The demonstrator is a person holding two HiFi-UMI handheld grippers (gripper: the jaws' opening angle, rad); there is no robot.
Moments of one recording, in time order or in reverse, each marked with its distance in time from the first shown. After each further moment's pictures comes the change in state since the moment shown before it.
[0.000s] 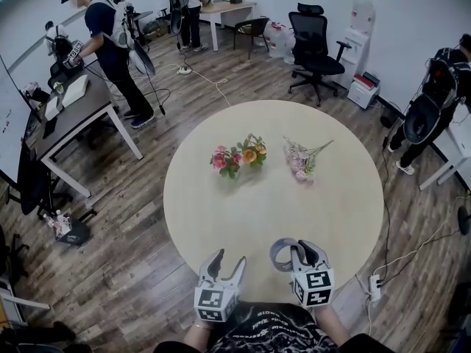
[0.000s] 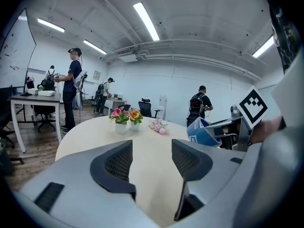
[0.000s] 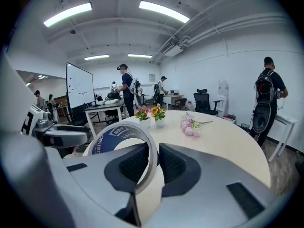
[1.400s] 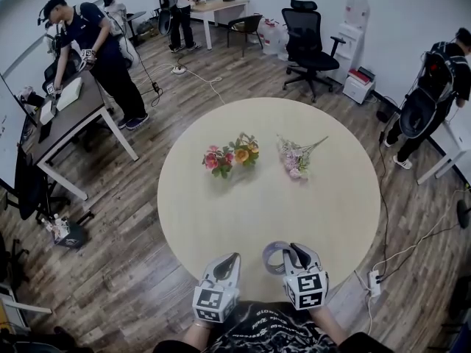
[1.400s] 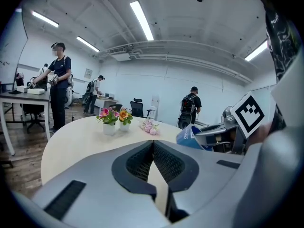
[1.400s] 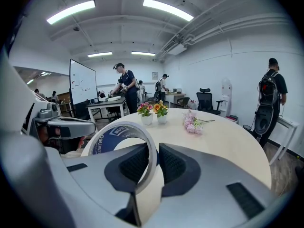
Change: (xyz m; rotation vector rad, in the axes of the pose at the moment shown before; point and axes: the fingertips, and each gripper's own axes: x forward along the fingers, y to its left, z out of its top) left arm 0.013 -0.023 0.001 0.014 -0.003 -0.106; right arm 0.005 0.007 -0.015 -0.036 0.021 0.018
